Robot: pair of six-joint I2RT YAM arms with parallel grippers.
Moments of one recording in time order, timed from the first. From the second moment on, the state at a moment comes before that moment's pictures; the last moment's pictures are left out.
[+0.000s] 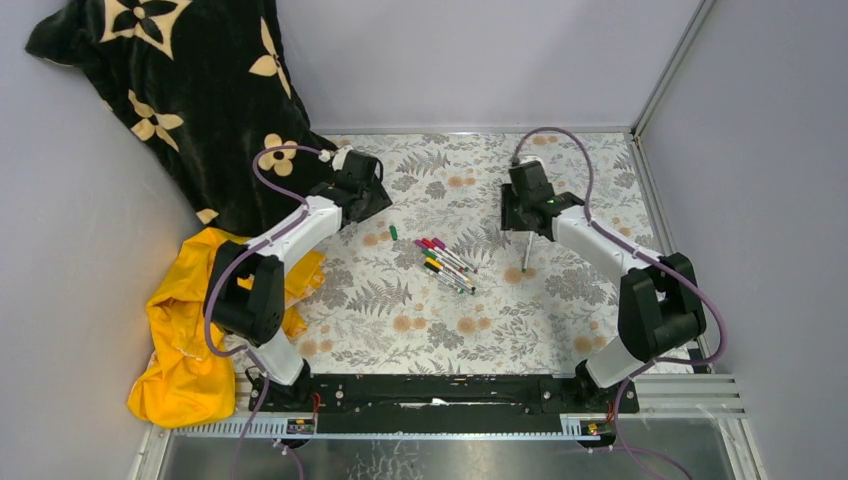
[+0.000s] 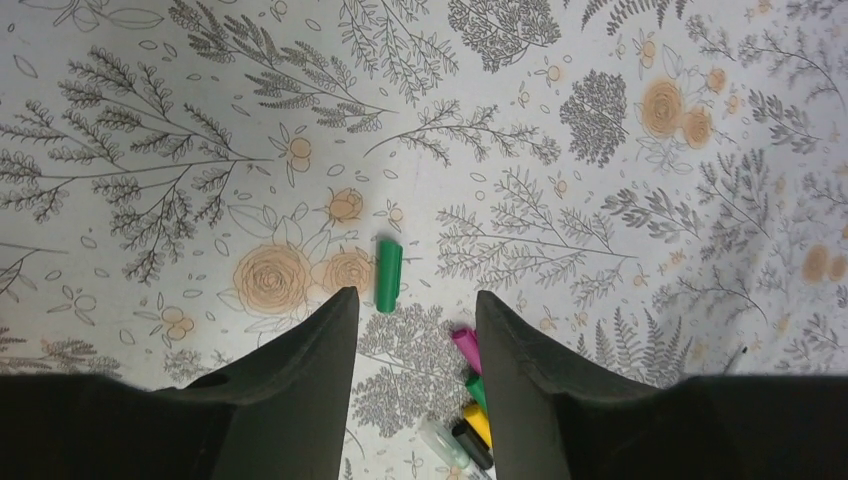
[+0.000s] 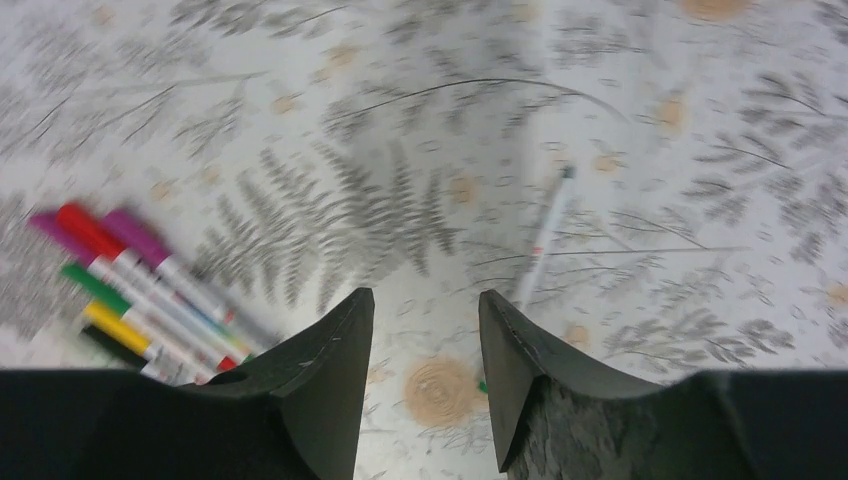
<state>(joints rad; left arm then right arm) -0.36 1.70 1.23 -0.36 -0.19 -0.79 0.38 1.57 1.10 -0.41 0.21 0.32</state>
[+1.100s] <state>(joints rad) -0.36 1.29 0.86 -0.28 0.12 -0.93 0.66 1.93 1.31 -0.49 0.06 0.15</state>
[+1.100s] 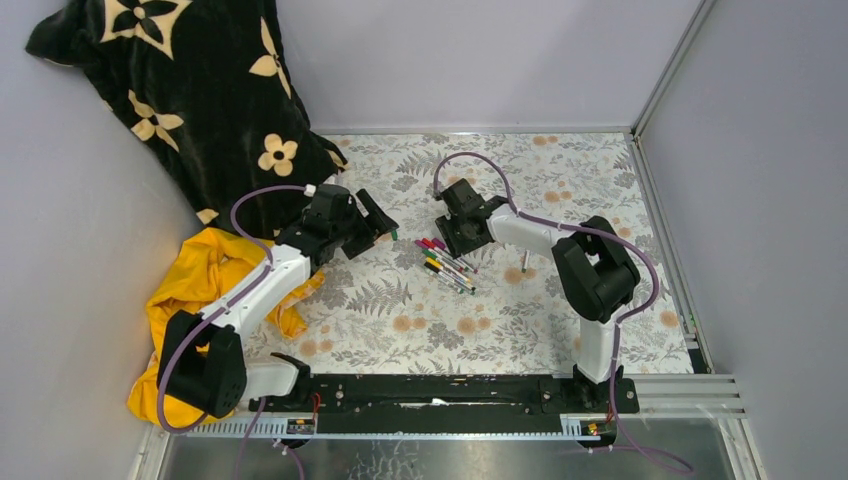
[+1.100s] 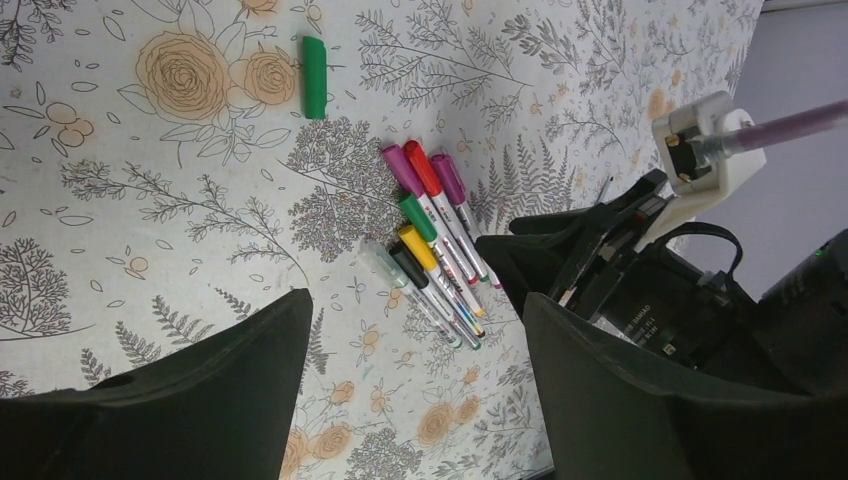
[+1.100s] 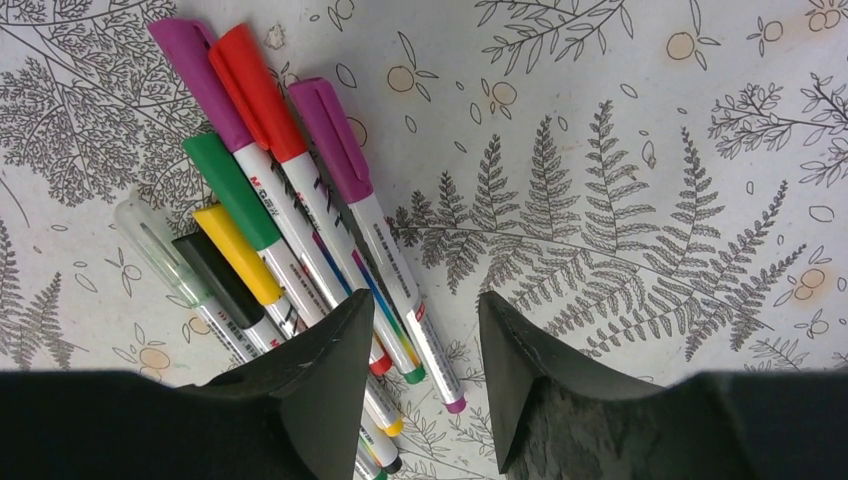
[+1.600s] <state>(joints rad) -0.36 1.26 0.86 -0.28 0.13 -0.94 0.66 1.95 1.32 -0.48 0.05 0.14</state>
